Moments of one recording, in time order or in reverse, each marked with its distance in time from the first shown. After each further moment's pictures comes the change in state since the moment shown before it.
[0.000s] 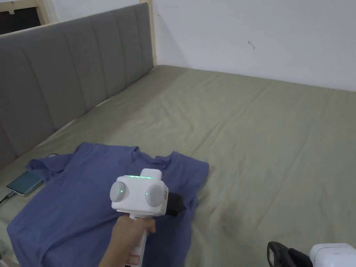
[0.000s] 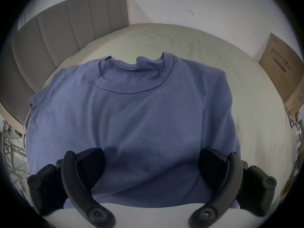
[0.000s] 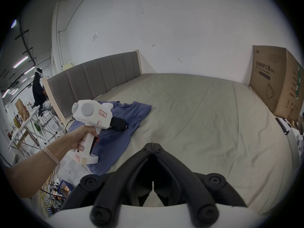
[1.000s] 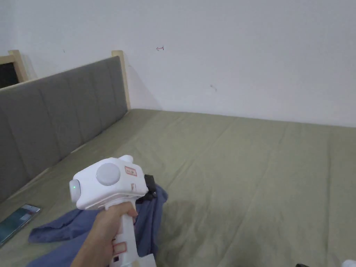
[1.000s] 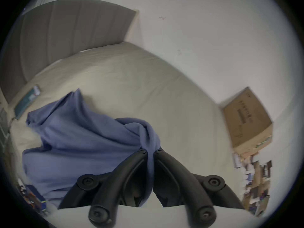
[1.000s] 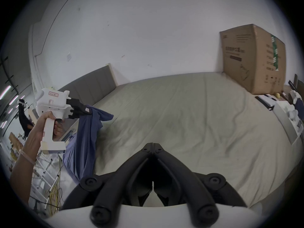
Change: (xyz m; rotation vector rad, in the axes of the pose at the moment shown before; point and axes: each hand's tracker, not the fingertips) left arm 0.025 0.092 0.146 0.140 -0.453 0.364; right arm 0.088 0.006 0.056 0.079 -0.173 -0.229
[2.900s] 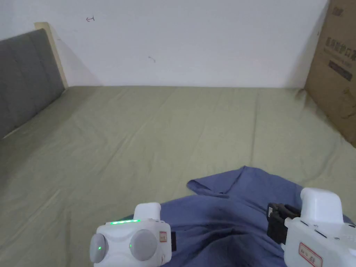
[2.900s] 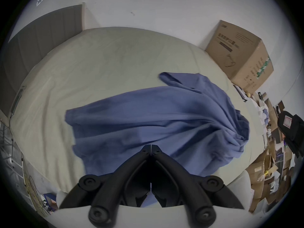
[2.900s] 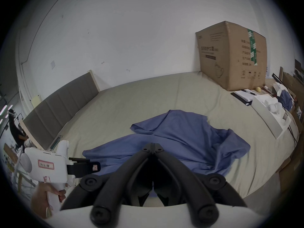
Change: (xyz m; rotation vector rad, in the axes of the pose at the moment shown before) left arm 0.074 -0.226 -0.004 -0.247 0.097 -0.390; right arm 0.059 0.004 0.032 -0.011 -0.121 -0.046
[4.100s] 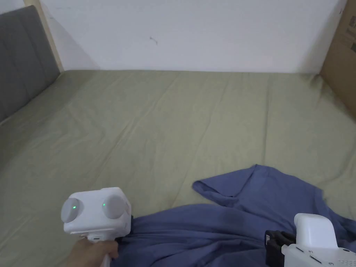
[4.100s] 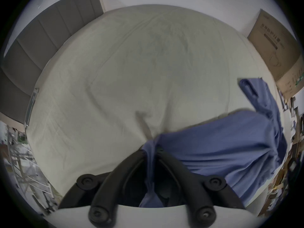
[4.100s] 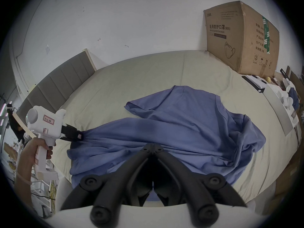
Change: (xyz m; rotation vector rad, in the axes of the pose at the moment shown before) left arm -0.079 0.090 -0.077 -0.178 0.253 0.062; right arm 0.008 -0.014 -0.071 -0.204 -0.001 0.011
